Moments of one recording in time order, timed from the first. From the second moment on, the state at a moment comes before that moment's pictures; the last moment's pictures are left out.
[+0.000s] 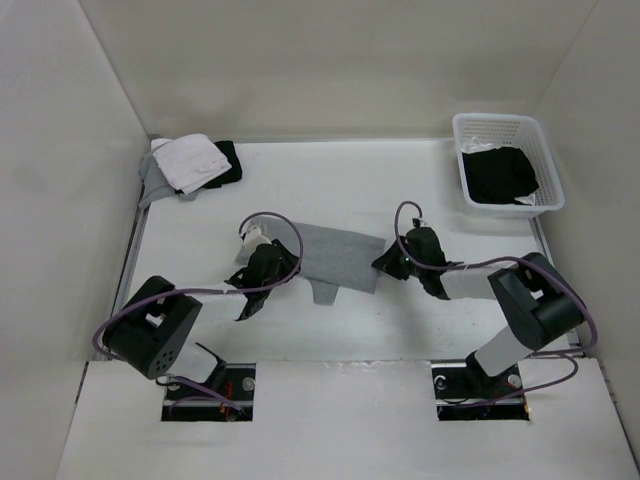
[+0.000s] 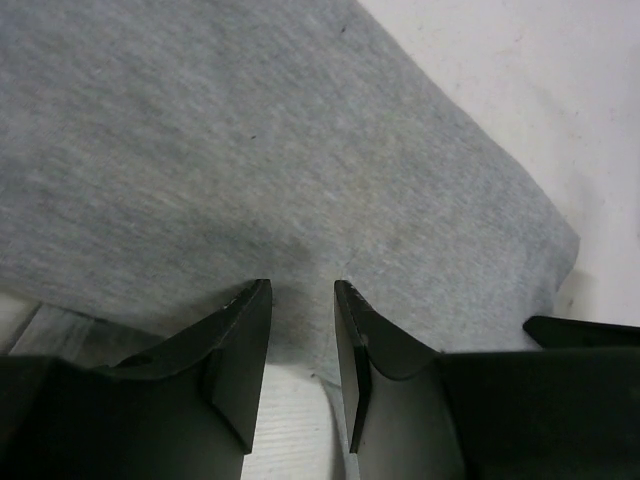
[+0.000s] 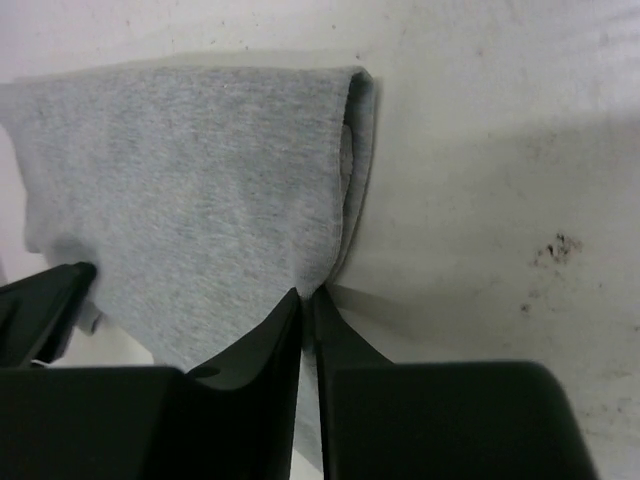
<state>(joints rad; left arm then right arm) -0.59 1.43 0.39 0.49 -0.27 -0.94 0.47 1.58 0.54 0.38 -0.11 0.89</state>
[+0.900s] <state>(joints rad) -0.44 0.85 0.35 0.27 -0.25 -0.92 0.79 1.69 1.37 -0.20 0.05 0.78</state>
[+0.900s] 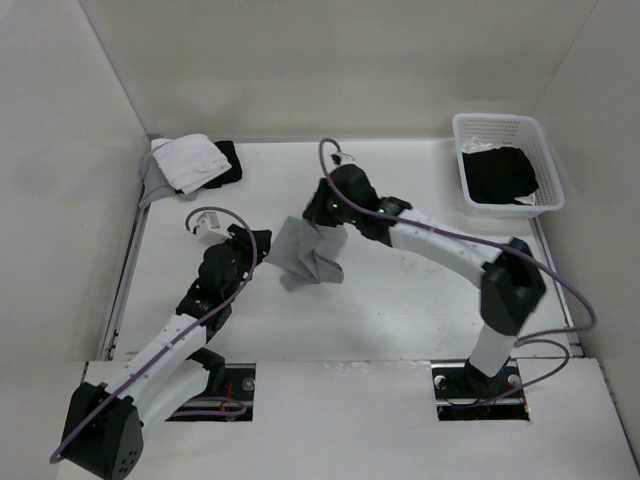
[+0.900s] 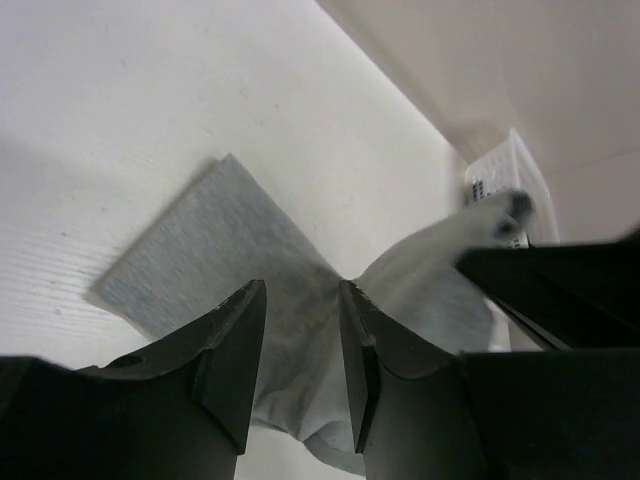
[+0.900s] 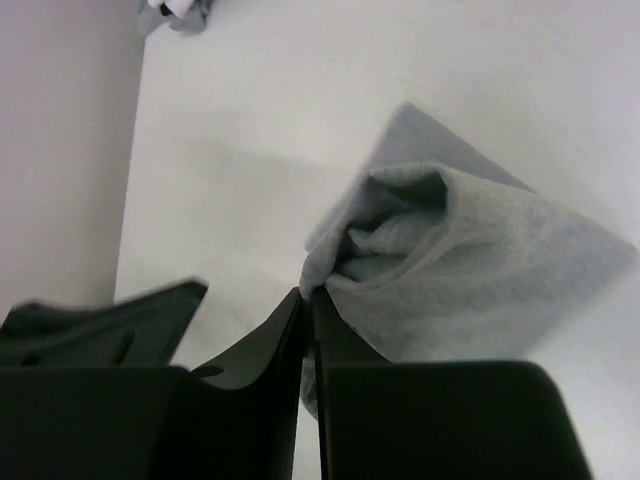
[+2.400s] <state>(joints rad) -0.30 1.23 0.43 0.25 -0.17 -0.88 0.99 0.98 0.45 0.01 0.28 0.79</state>
